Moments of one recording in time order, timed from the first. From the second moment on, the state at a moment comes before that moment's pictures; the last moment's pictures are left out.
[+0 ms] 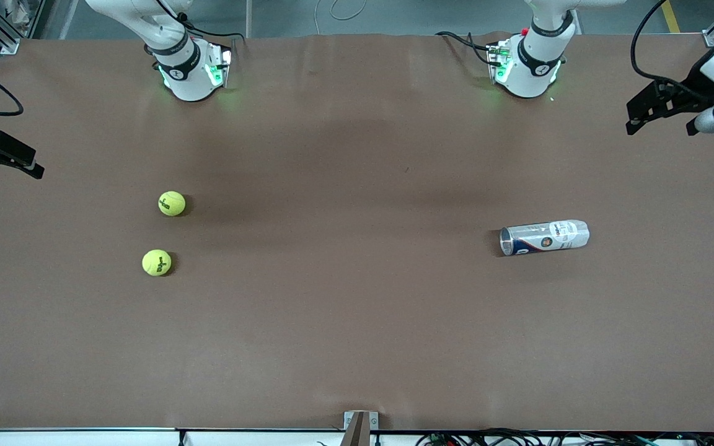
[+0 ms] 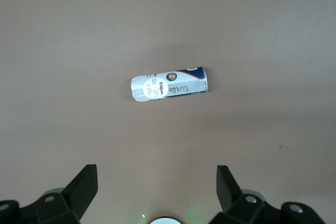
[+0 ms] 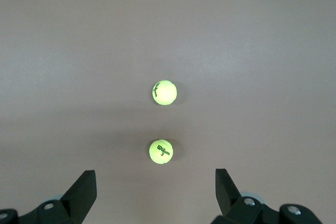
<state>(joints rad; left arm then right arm) -0.07 -0.09 -0.05 -1.59 0.02 1.49 -0.06 0.03 -0.02 -0.13 -1.60 0.06 1.61 -0.09</state>
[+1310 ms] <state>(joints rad) -0.12 0.27 -0.05 -1.65 0.14 1.70 -1.13 0.06 0.10 -0.11 -2.14 0.06 2.13 -0.09</state>
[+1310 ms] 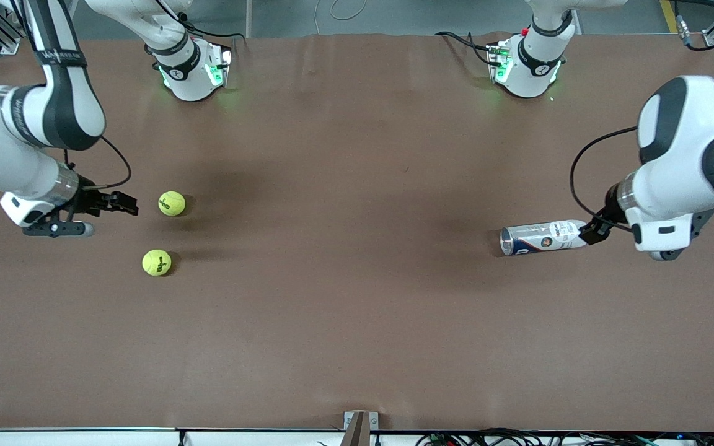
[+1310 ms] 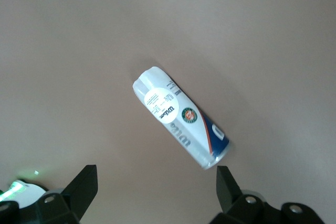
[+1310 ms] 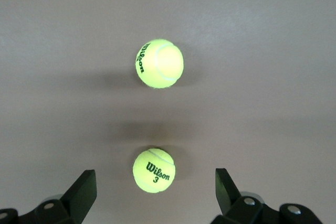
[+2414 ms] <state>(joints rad) -0.20 0.50 -0.06 -1.82 0.46 1.93 -1.93 0.10 0.35 -0.11 -2.08 0.06 2.34 -0.09</state>
